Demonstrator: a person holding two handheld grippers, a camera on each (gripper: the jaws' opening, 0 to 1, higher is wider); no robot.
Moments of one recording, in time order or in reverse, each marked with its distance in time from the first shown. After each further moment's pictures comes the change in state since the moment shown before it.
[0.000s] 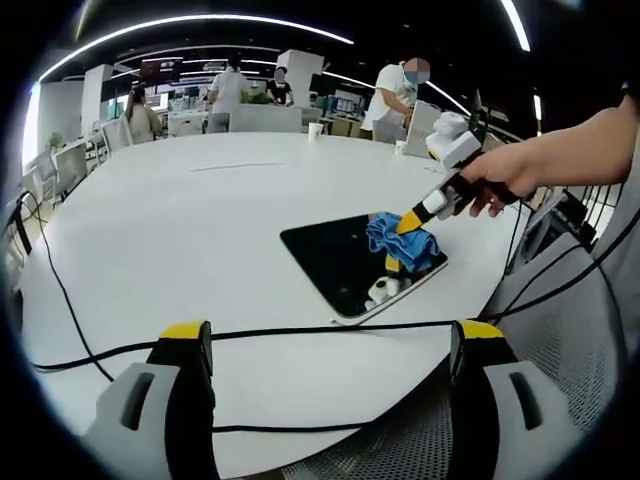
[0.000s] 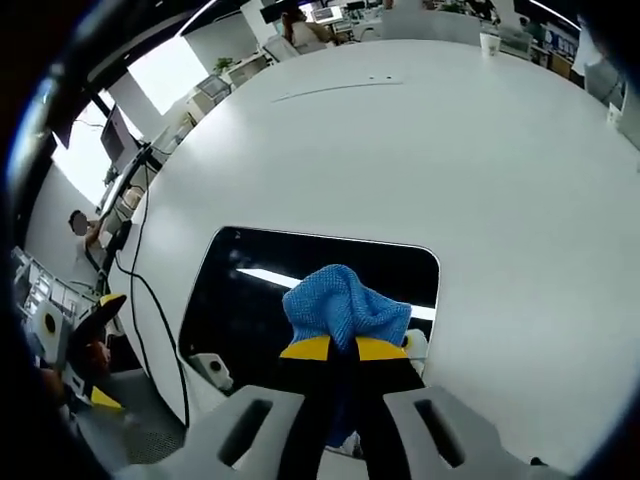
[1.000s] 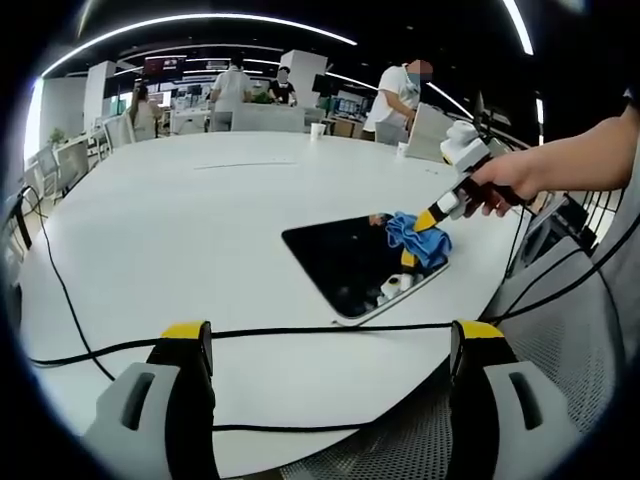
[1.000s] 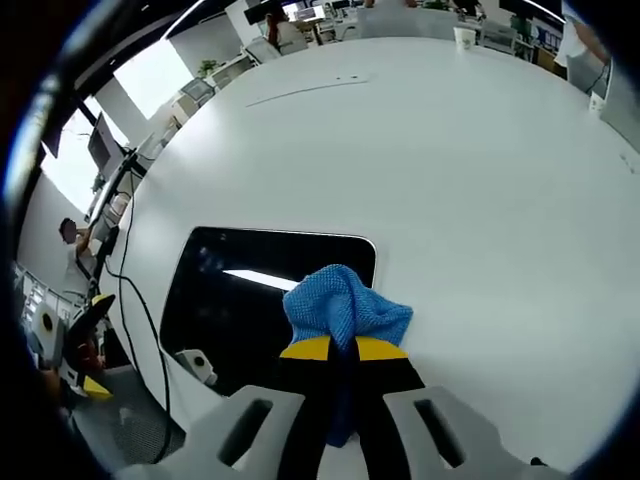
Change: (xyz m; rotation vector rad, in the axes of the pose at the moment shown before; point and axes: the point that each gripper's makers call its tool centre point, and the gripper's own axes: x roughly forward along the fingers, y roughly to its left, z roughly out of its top) left arm 0.000 0.000 0.001 -0.017 -0.004 0.003; right arm -0.014 -0.035 -0.008 0.038 0.006 -0.058
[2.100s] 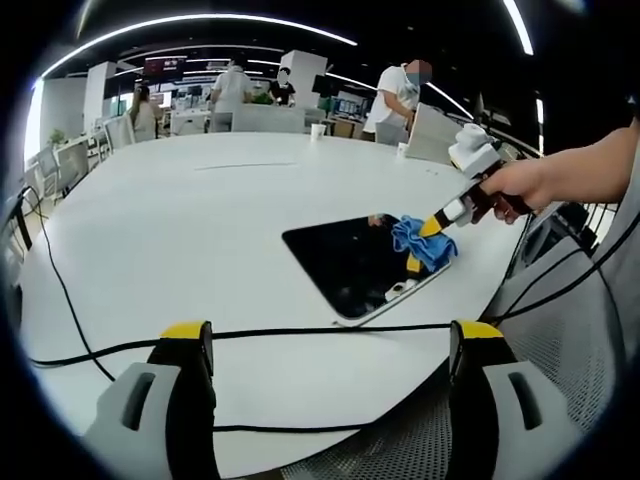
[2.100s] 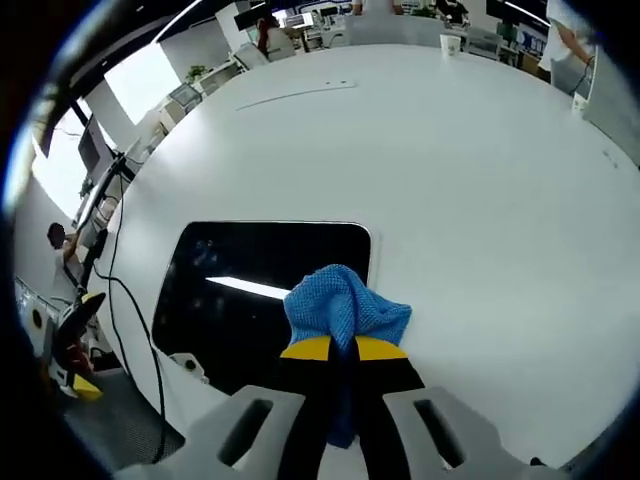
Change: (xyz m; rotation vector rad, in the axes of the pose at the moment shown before) left arm 0.000 0.000 0.002 0.003 -0.003 0.000; right arm -0.007 0.005 -0.016 0.014 -0.038 -0.066
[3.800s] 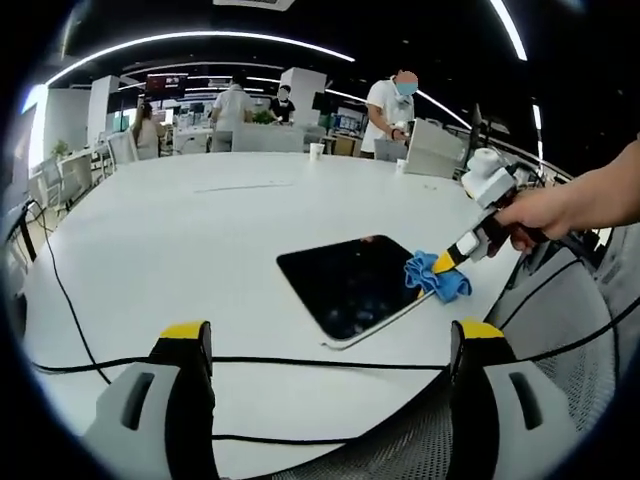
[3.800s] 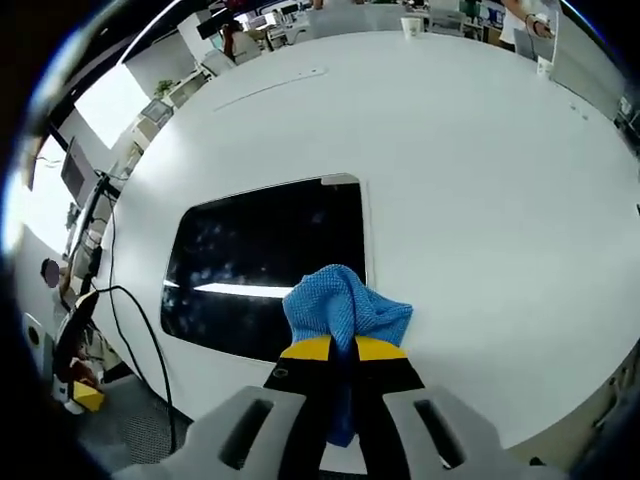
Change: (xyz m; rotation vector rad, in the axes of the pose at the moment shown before) left arm -0.005 -0.012 0.017 0.019 -0.072 0.013; right arm -0.015 0.010 -0.039 0.148 0.034 -0.056
